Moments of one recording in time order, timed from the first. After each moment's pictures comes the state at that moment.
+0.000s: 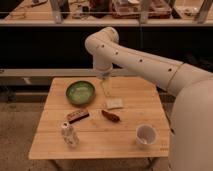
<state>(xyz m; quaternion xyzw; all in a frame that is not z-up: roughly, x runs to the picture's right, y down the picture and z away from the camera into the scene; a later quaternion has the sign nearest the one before) -0.009 -0.030 0.724 -0.28 -0.07 -0.16 0.94</state>
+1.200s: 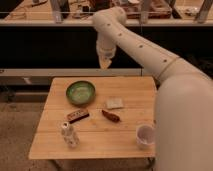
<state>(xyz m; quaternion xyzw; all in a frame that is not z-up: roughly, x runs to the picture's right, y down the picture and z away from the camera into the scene) 0.045 -0.130 0.736 -0.23 -0.07 -0.07 0.97</state>
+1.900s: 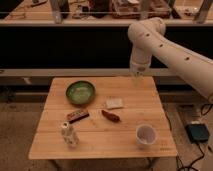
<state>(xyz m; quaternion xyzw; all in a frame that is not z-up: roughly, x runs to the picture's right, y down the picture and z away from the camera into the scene) 0.155 -0.030 0.675 -0.33 0.01 0.02 0.94</state>
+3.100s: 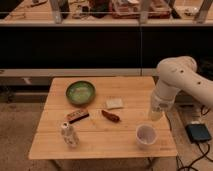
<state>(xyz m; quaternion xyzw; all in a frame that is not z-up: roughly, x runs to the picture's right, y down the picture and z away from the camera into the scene) 0.203 0.138 0.625 -0.40 -0.01 0.11 0.91</state>
